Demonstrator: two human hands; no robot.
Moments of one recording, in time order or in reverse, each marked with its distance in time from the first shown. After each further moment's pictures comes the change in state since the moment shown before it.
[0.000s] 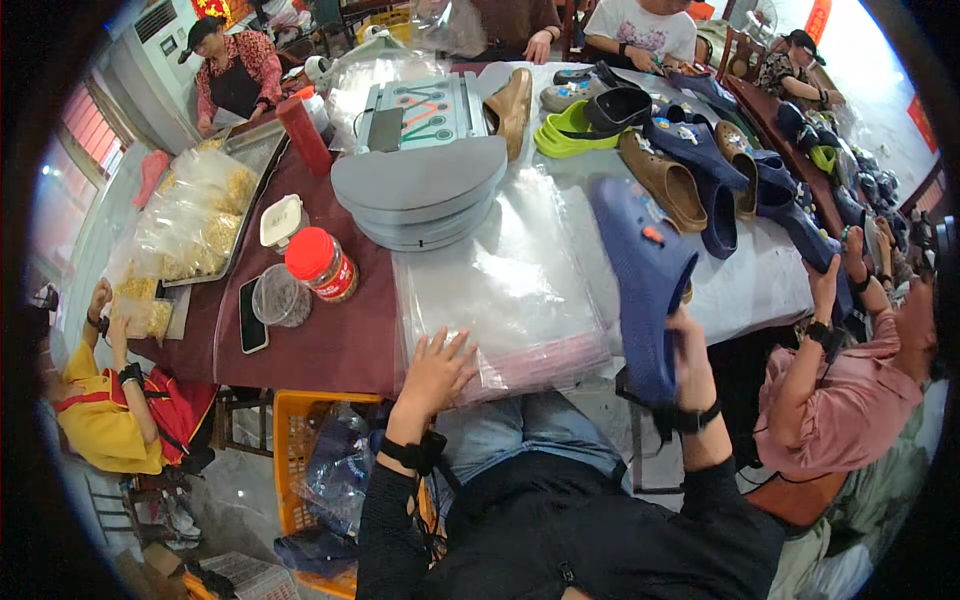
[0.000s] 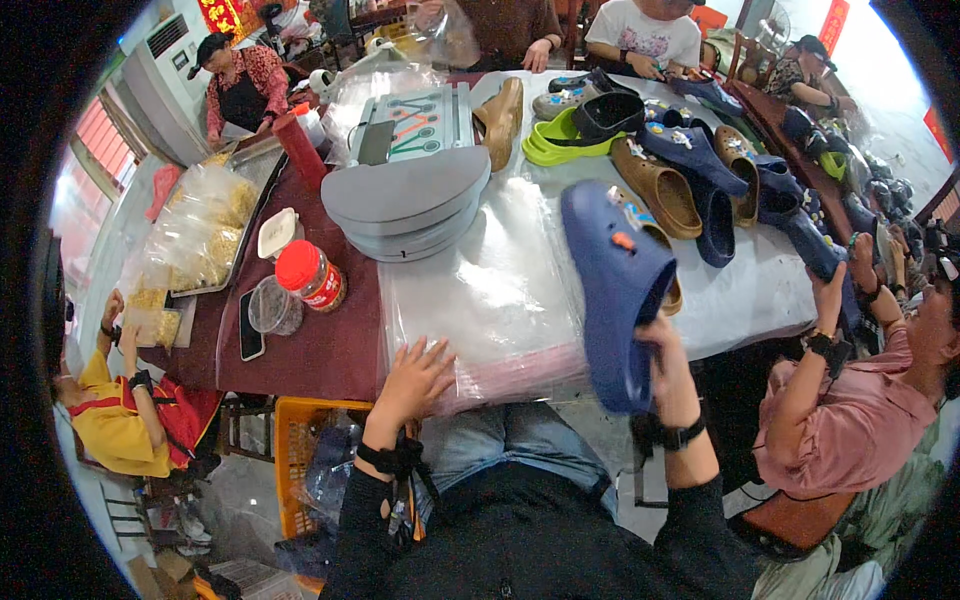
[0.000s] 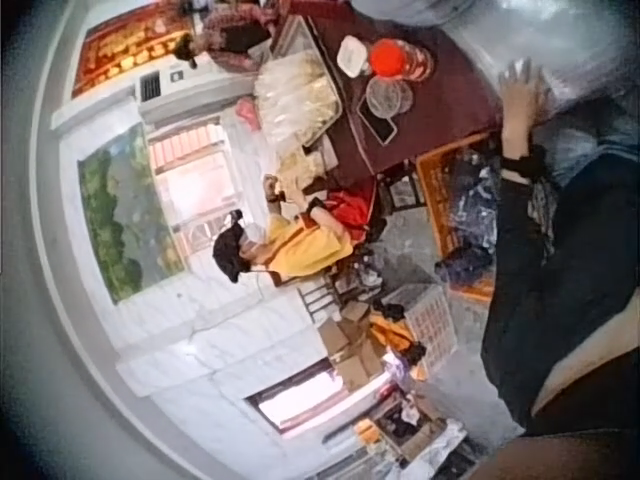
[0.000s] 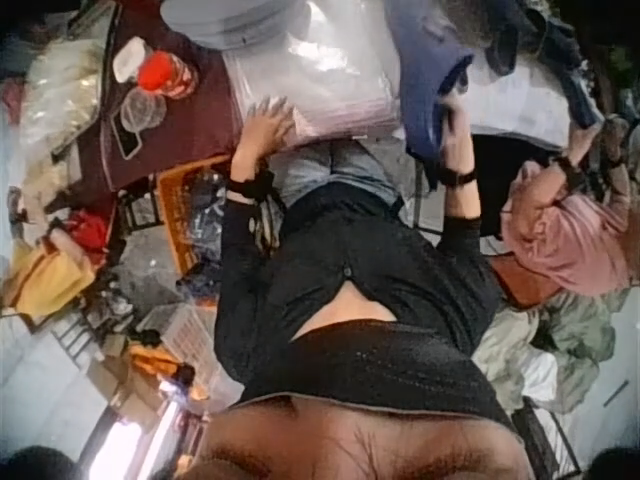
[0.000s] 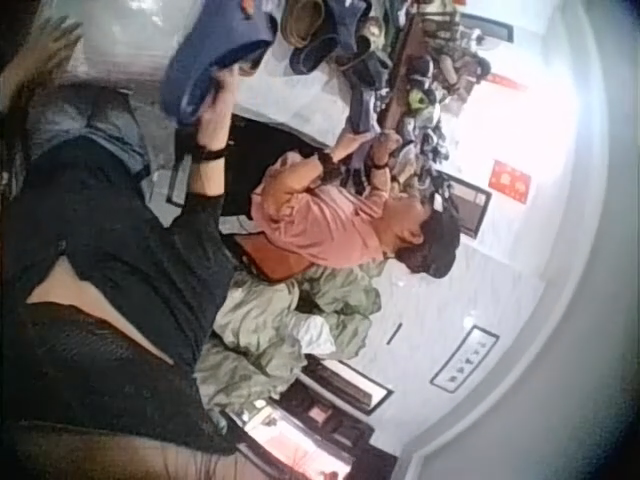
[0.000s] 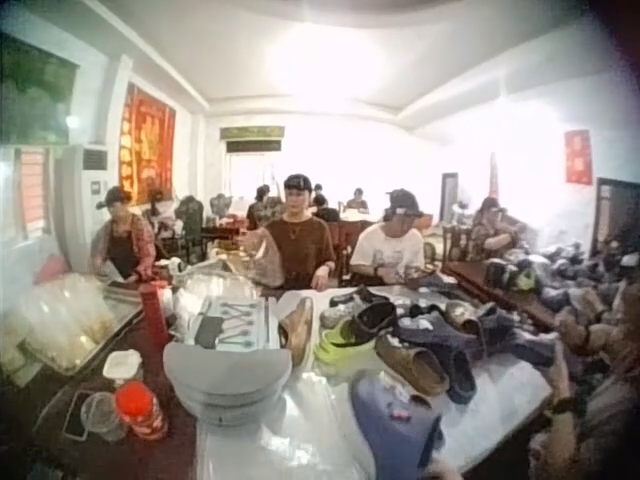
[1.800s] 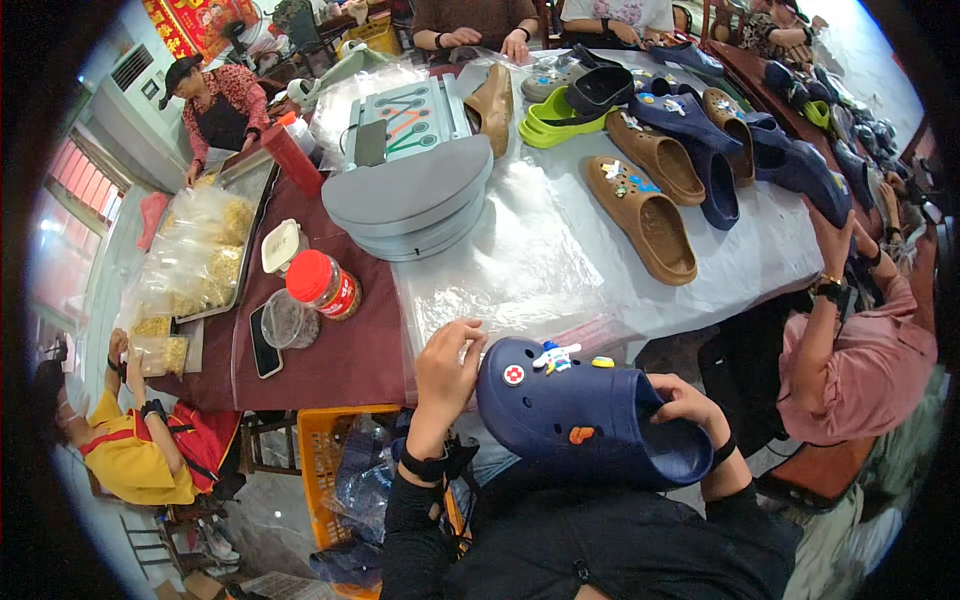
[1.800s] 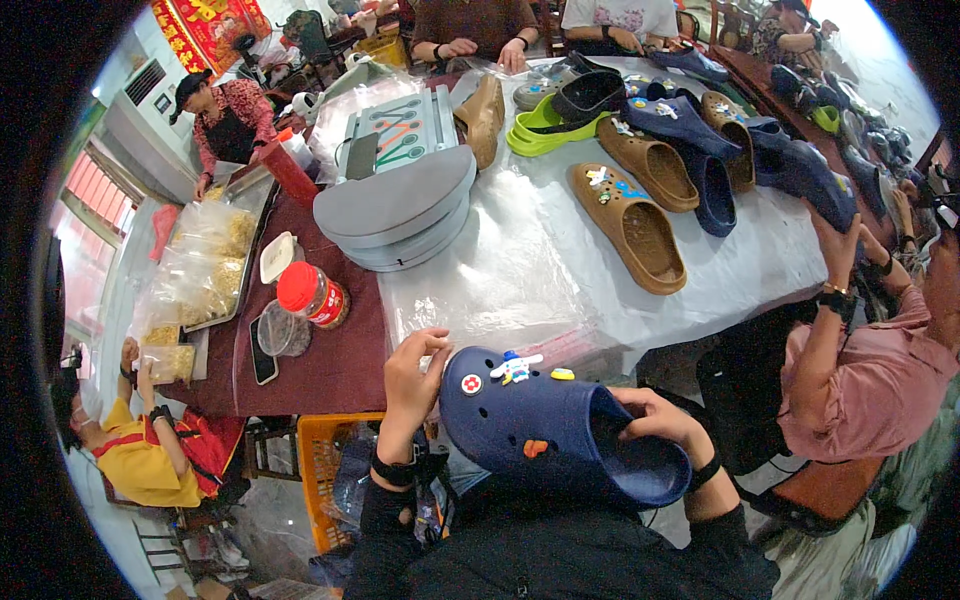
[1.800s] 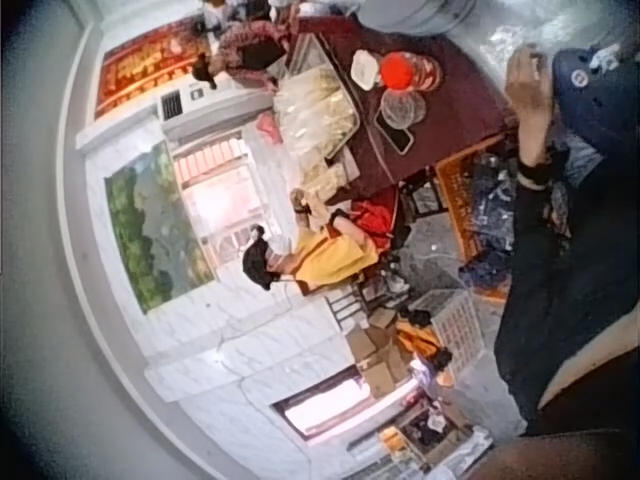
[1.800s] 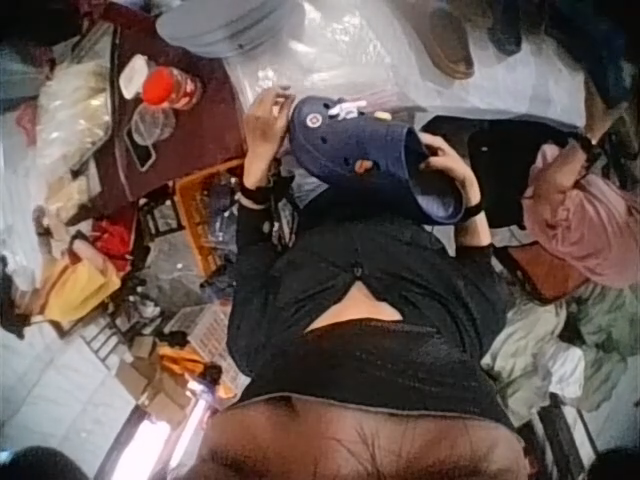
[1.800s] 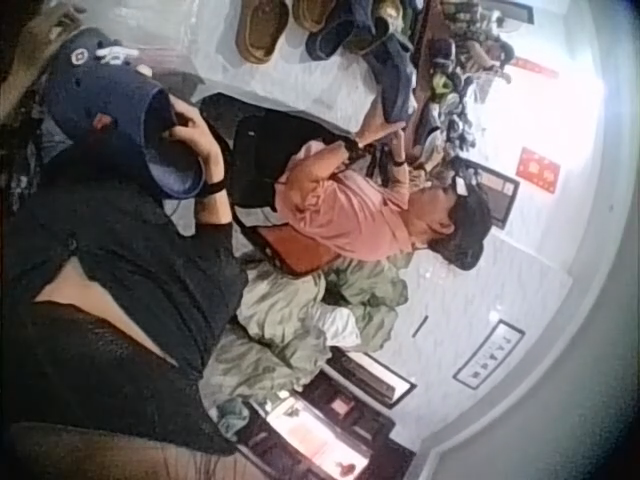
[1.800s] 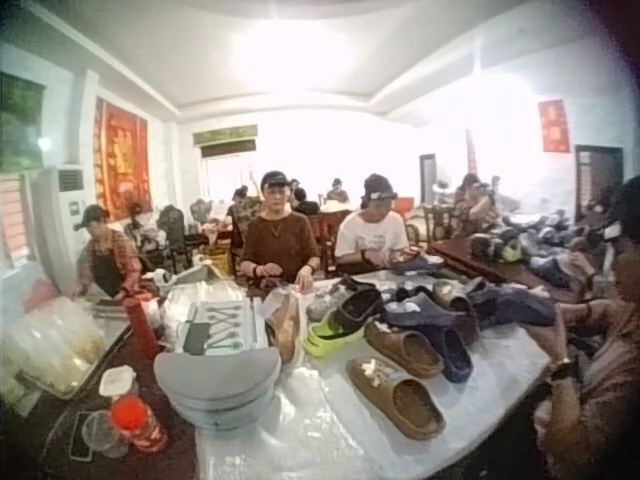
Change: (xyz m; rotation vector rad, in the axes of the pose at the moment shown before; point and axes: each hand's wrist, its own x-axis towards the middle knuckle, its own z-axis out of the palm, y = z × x) left_hand 0.028 0.053 -0.073 -0.497 0.559 -0.107; right_hand -0.077 0.024 -0.019 -0.678 -0.489 0.285
